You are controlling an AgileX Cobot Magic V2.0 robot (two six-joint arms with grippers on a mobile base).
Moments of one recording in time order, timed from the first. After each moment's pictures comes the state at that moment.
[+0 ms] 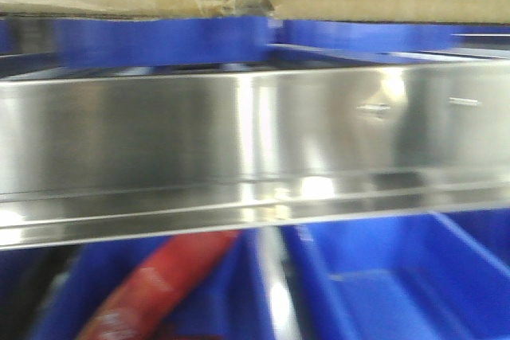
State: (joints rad) left arm -0.45 1.29 -1.78 0.19 1.26 -0.33; right arm 0.45 1.31 -1.73 -0.01 1.17 0.17
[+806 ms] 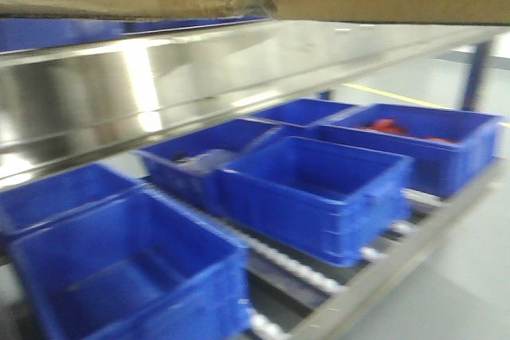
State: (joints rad) left arm -0.45 1.29 -1.78 0.19 1.26 -0.33; right arm 0.45 1.31 -1.73 -0.01 1.17 0.17
